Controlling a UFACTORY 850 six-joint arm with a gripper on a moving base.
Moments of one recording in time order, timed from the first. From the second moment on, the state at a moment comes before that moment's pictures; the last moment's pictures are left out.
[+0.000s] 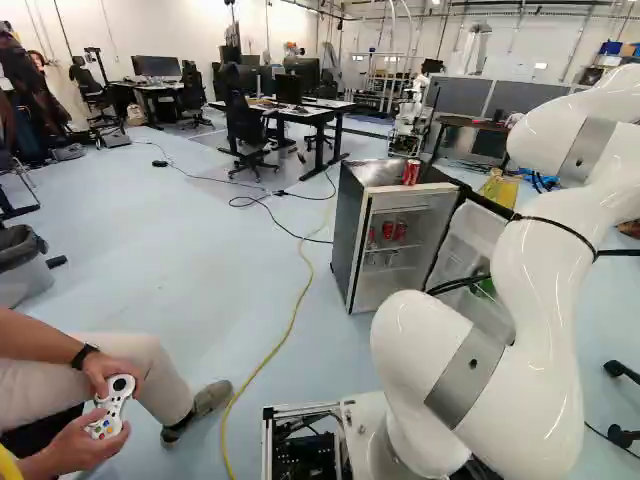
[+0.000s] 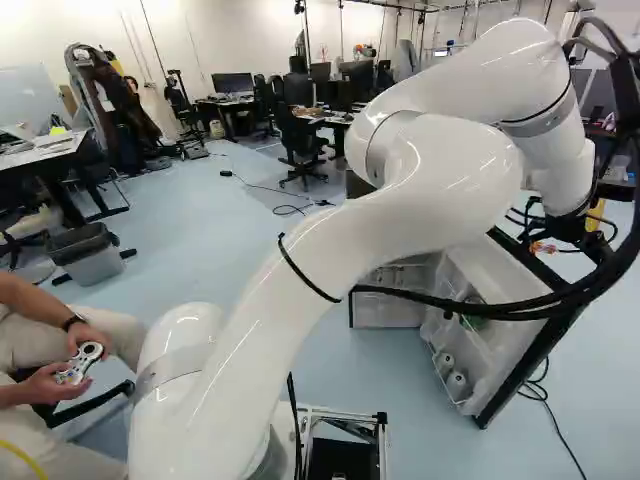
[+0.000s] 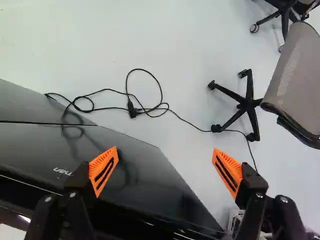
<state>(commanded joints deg) -57.1 -52.7 -108.8 -16.8 -32.7 7.8</state>
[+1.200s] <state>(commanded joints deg) -56.3 -42.3 -92.7 -16.8 -32.7 7.8</state>
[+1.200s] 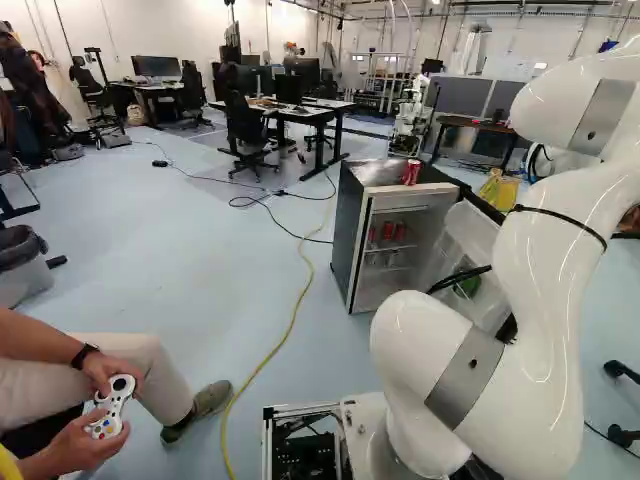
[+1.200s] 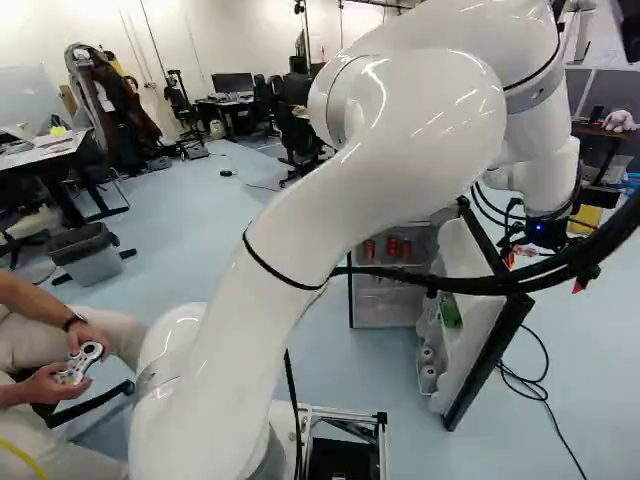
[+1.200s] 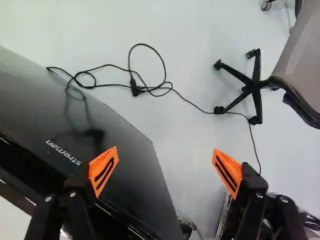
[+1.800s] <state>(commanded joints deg) -55.0 -36.5 -84.0 -16.8 -32.7 7.8</state>
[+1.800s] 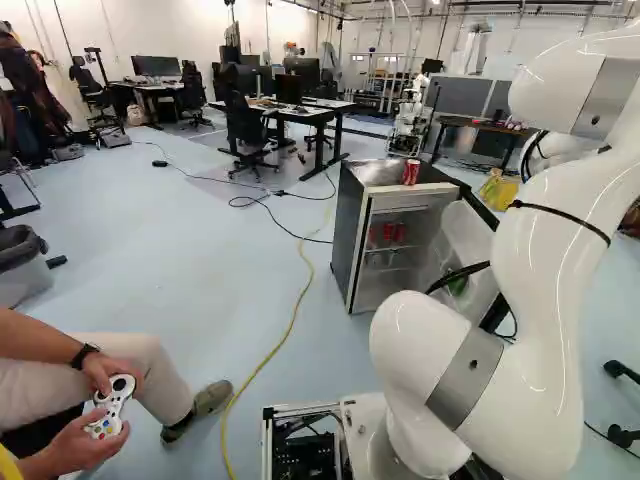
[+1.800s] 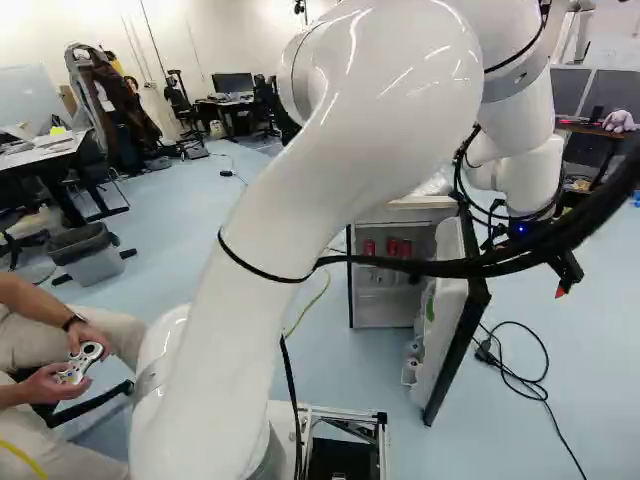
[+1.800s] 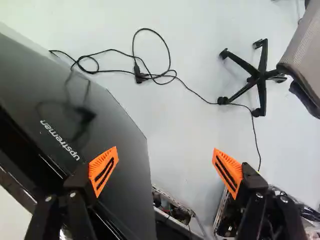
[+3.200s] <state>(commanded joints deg) -48.3 -24.4 -66.6 -16.8 -32.7 7.8</state>
